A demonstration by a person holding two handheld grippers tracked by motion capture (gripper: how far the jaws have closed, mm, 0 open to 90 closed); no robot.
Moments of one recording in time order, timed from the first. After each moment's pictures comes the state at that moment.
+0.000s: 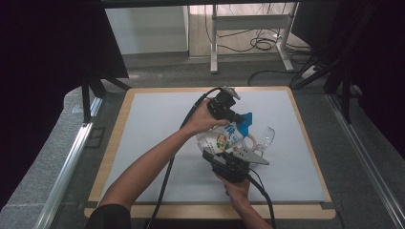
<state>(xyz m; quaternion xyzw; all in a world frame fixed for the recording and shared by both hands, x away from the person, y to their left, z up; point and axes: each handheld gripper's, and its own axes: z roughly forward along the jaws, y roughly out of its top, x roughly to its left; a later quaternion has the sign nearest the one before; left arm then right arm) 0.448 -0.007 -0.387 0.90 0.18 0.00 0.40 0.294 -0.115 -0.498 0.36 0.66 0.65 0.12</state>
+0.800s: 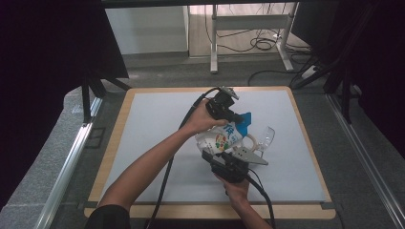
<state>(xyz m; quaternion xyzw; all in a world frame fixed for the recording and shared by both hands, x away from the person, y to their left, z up) 0.448 -0.004 -0.387 0.90 0.18 0.00 0.40 0.293 -0.113 -0.498 0.36 0.66 0.65 0.12</state>
